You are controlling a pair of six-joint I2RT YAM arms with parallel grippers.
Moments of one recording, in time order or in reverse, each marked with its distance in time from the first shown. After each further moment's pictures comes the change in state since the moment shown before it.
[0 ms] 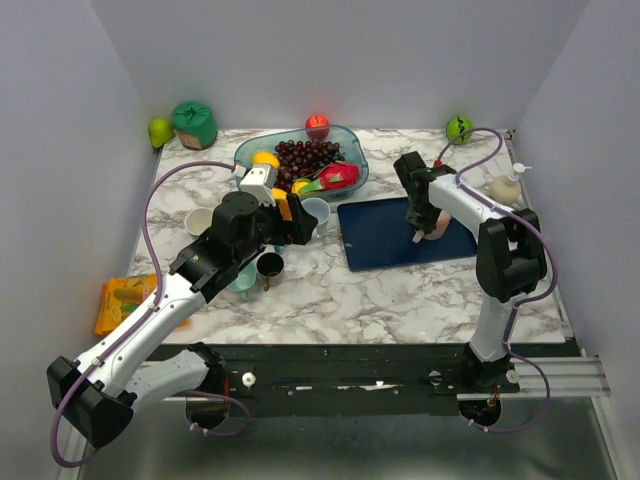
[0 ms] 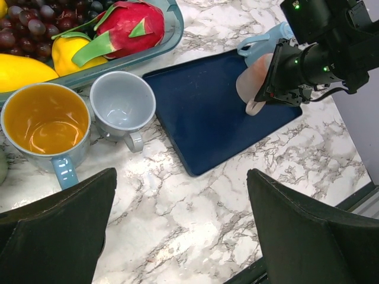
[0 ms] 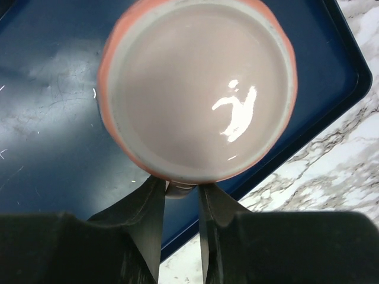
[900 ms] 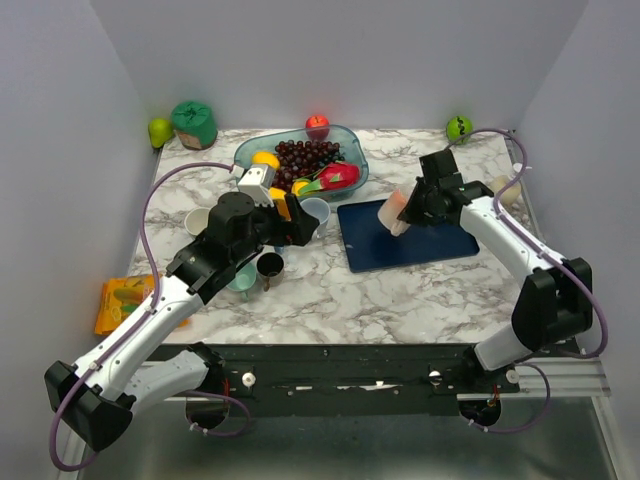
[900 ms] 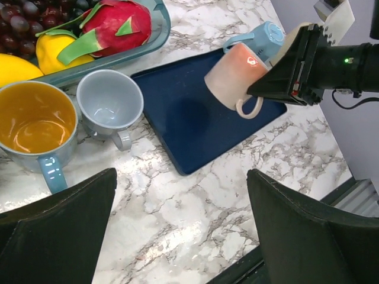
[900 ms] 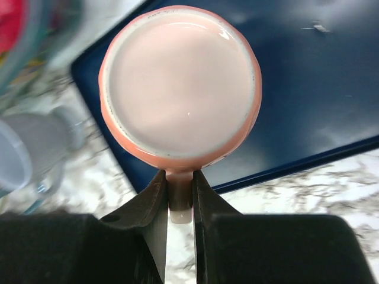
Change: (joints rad) left arm 0.006 -0.017 -0.001 0.001 0.046 -0.026; right arm -0.012 -0.348 -0.211 0.253 -0.389 -0.113
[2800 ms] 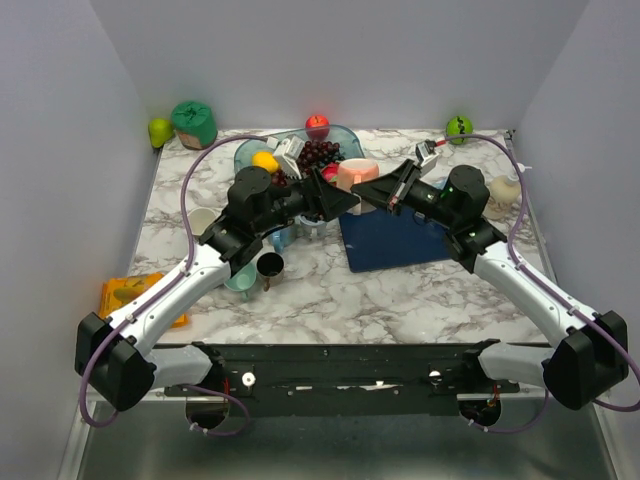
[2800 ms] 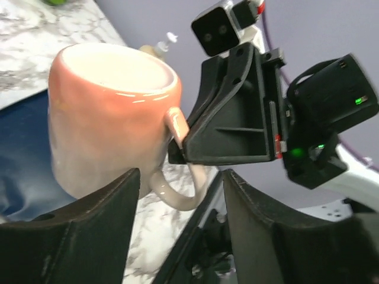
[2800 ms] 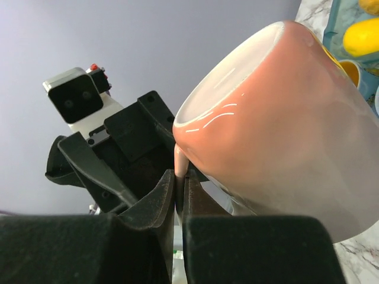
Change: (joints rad) left arm 0.001 0.246 0.097 0.470 0.415 -0.285; right arm 0.137 -0.346 -0.301 0.971 -0.628 0.538
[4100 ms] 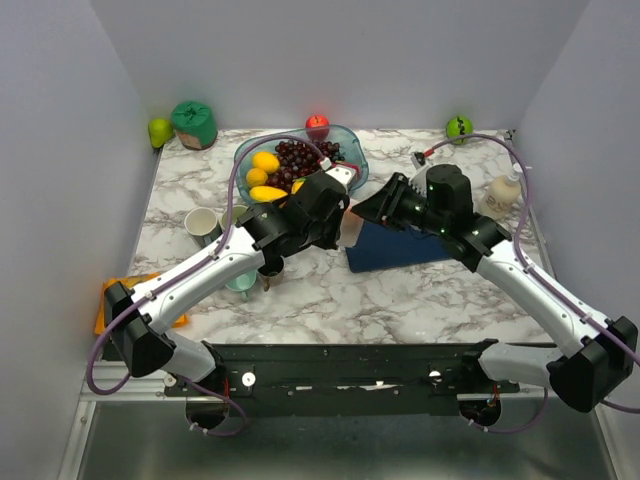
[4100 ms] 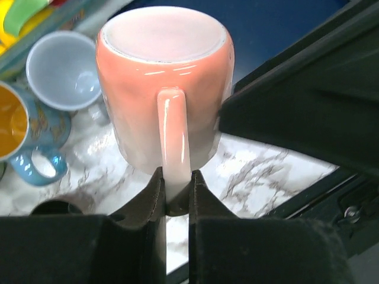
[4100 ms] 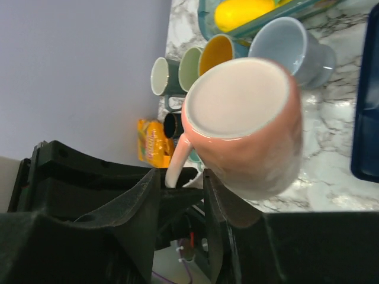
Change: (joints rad) left arm -0.281 0.215 0.401 -0.898 -0.595 0.418; right arm 0.100 -0.002 0.138 -0.544 0.271 -0.306
